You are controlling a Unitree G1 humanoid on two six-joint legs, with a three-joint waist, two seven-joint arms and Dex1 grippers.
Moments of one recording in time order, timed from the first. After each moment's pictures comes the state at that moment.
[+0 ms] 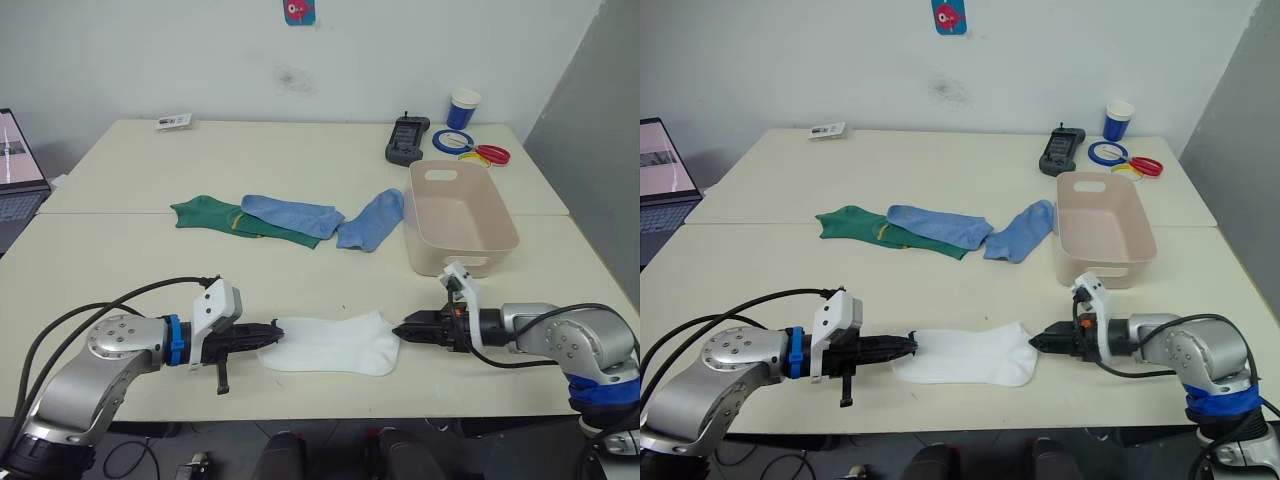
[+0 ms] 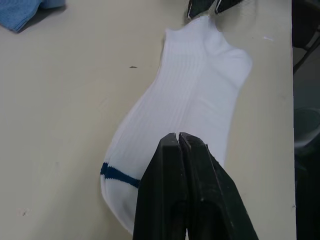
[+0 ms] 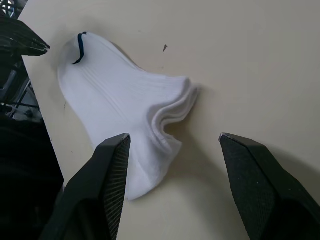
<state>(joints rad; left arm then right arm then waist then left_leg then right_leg) -0.04 0.86 0.04 -0.33 -0.48 0.44 -1.10 -0.35 -0.60 0.01 -0.27 0.73 1.28 0.73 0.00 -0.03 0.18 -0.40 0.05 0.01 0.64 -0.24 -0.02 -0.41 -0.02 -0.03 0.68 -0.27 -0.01</state>
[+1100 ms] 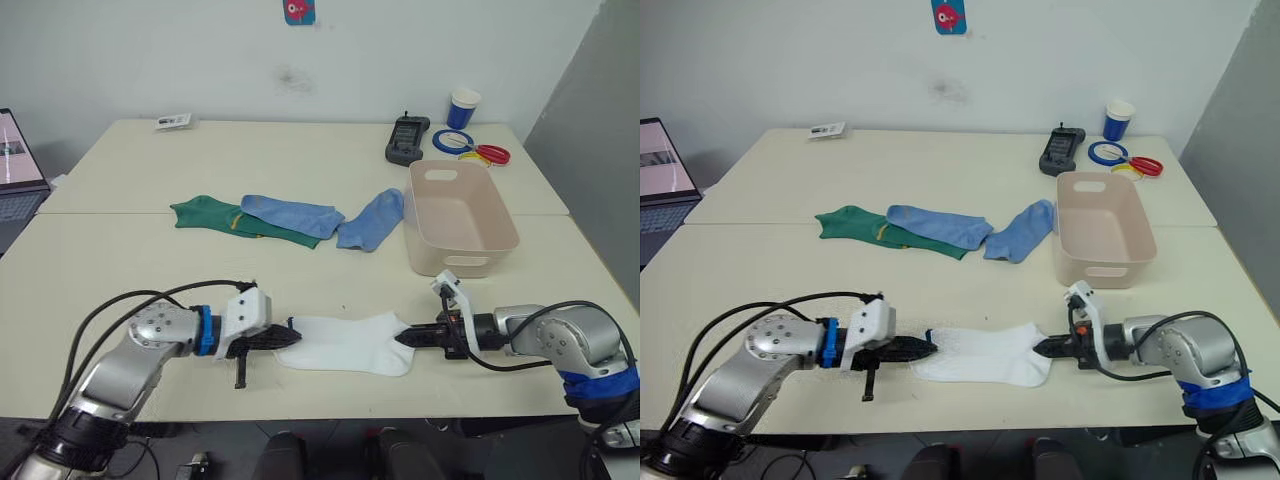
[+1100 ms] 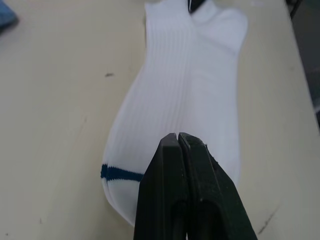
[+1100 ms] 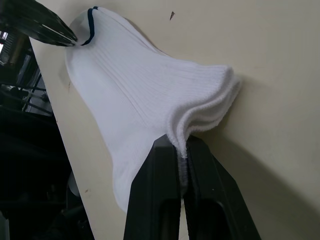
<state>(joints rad) -0.18 0.82 -0.18 -0.17 -0.23 0.23 -1.17 -0.38 -0.65 0.09 -0.19 0.73 1.26 0.81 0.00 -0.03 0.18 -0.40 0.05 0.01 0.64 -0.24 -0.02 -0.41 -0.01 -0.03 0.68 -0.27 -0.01</state>
